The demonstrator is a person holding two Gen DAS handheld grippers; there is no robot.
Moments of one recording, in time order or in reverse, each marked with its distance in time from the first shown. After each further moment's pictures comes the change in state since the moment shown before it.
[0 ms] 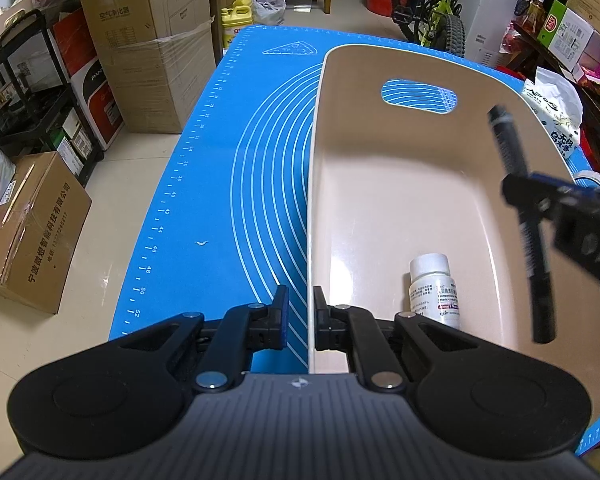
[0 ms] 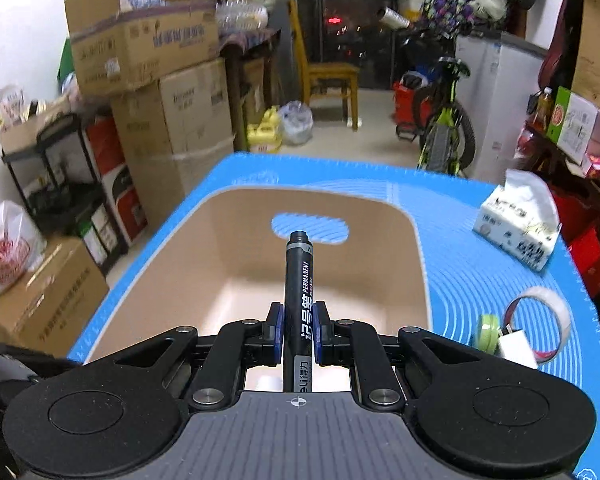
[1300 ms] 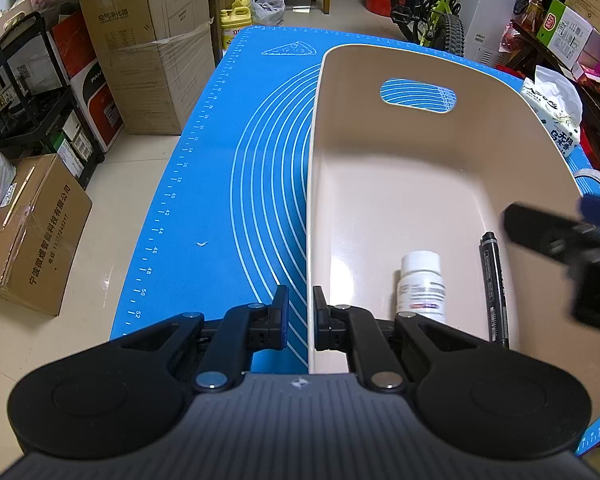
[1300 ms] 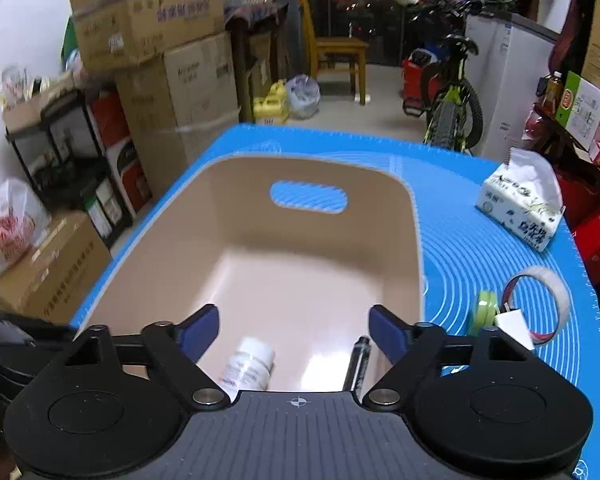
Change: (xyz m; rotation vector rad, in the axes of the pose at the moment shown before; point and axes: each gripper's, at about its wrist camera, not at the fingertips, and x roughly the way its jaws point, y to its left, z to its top) left arm 0.000 -0.003 0.001 0.004 0.000 0.003; right arm -0.008 -0.012 -0.001 -0.005 0.060 0.020
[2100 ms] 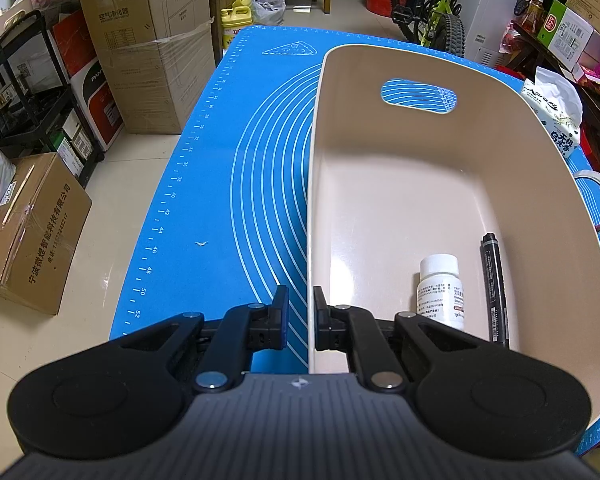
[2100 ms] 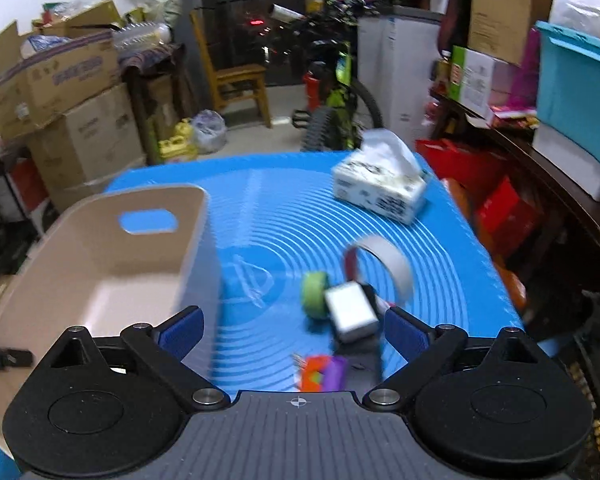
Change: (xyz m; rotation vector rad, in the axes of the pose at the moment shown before) left arm 0.000 0.000 0.000 0.001 0.000 0.000; right arm -0.034 -0.132 -0.044 0.190 -0.077 -0.187
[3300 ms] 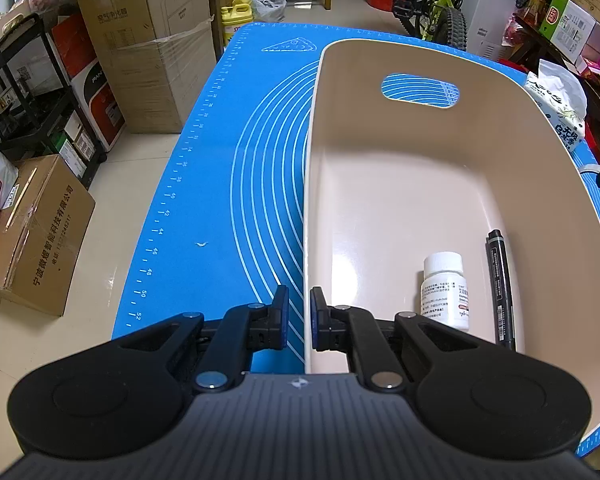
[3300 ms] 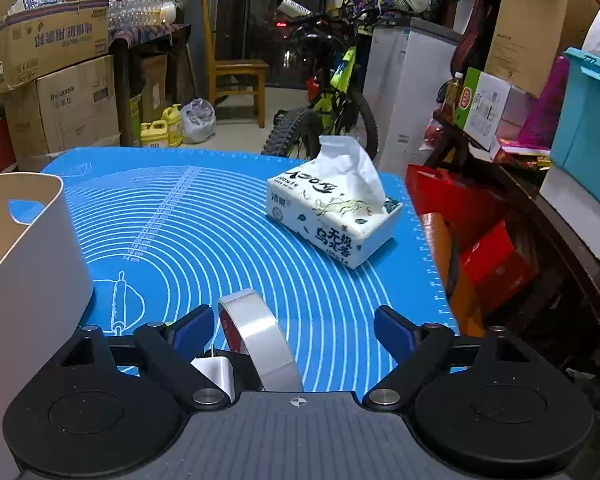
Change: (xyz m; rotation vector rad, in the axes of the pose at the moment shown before) left arm 0.004 -0.004 0.001 0.012 0.012 0.019; right arm 0.108 -0.075 0.040 -0.164 -0.027 -0.038
